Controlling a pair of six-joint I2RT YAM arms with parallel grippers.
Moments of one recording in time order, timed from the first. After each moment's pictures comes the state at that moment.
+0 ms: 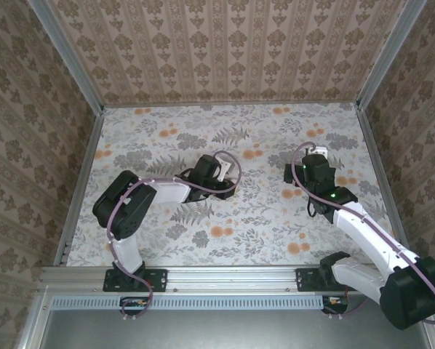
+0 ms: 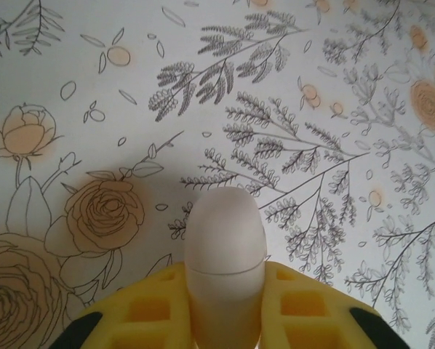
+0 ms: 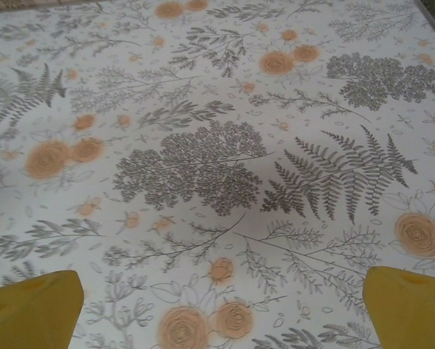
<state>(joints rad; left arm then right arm) -0.73 1.82 0.91 0.11 0.30 -0.28 0.30 1.03 0.66 -0.30 0.39 0.29</state>
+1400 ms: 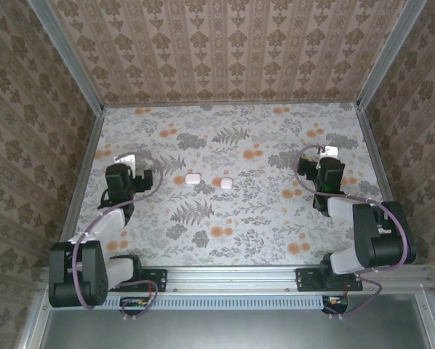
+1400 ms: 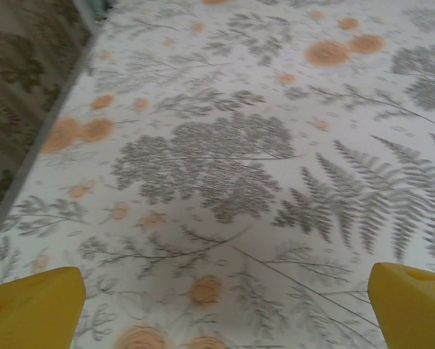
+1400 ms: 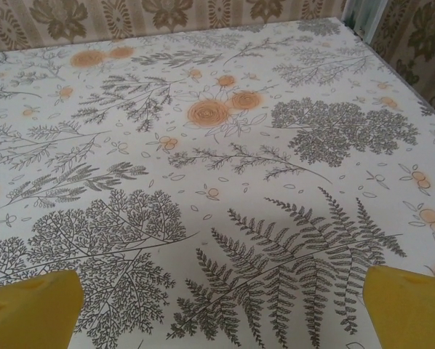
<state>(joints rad) -0.01 1.16 0.41 0.25 -0.11 0.08 0.00 1.44 0.44 0.57 0.23 0.10</state>
